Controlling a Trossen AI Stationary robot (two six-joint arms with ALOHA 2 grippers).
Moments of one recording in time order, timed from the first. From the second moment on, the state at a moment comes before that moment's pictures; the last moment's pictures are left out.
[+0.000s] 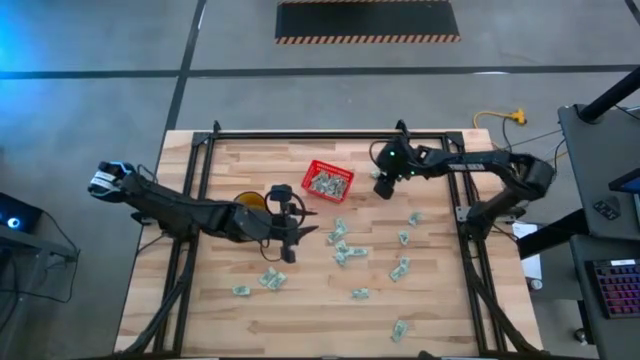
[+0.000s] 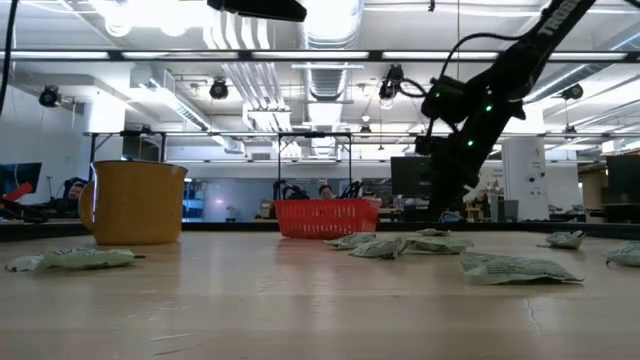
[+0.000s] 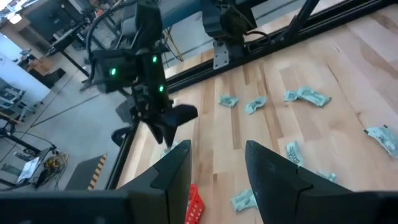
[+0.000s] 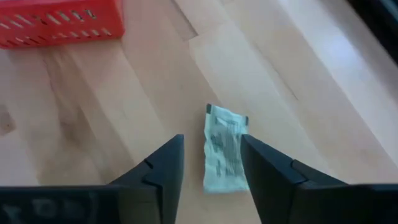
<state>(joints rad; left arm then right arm) -0.29 1.31 0.97 0.00 -0.53 0.29 -0.61 1.51 0.70 -0.17 -0.02 -0.07</state>
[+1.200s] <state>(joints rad) -0.29 1.31 0.96 0.00 -0.53 0.29 -0.61 1.67 0.78 -0.26 0.05 -0.04</state>
